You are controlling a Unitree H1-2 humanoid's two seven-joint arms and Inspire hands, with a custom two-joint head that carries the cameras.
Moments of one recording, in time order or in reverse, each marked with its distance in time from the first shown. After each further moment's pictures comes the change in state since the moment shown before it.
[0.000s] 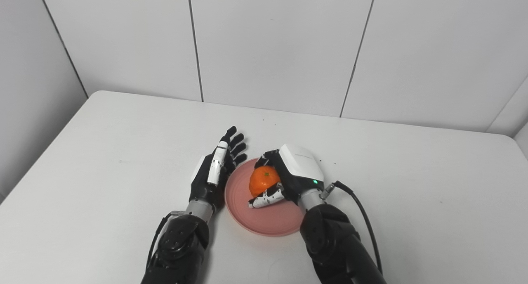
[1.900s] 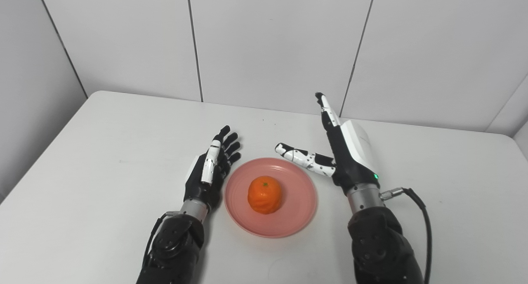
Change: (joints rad) left arm 0.005 0.004 0.030 -0.020 -0.027 0.023 -0.019; right arm 0.131 0.010 -0.317 -0.330 0.197 0.009 -0.039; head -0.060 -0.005
